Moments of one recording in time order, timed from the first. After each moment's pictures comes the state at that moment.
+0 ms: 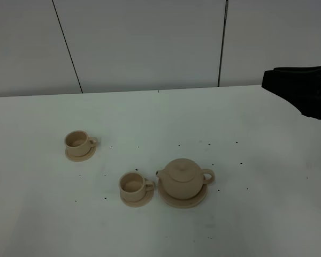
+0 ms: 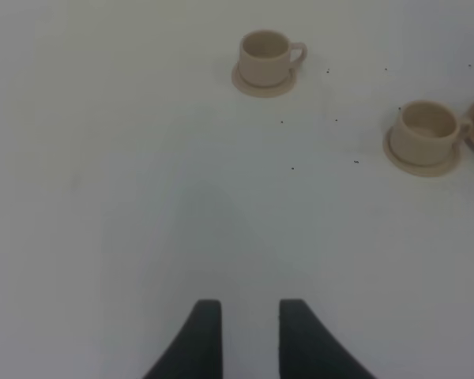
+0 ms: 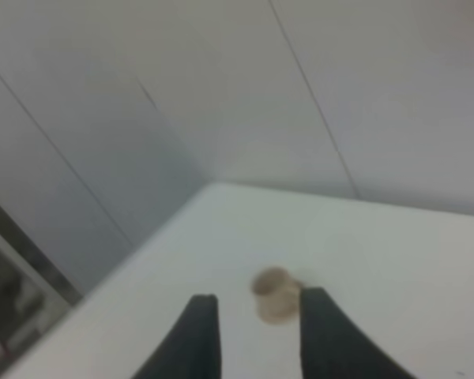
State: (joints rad) left arm 0.00 -0.01 -0.51 0.01 1.04 0.05; right arm 0.06 1.22 -0.87 1.61 0.79 -1.45
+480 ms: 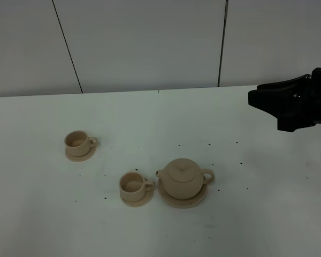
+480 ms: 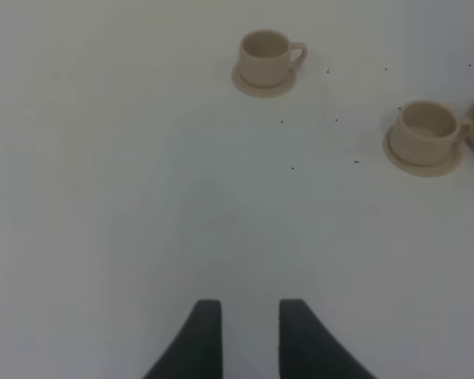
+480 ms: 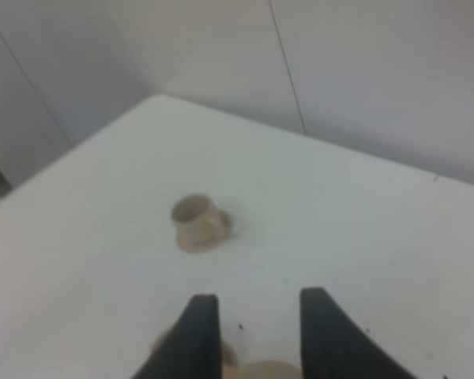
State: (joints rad) left arm 0.00 -0.01 -0.51 0.01 1.04 0.05; right arm 0.06 1.45 -0.93 1.56 0.79 -1.68
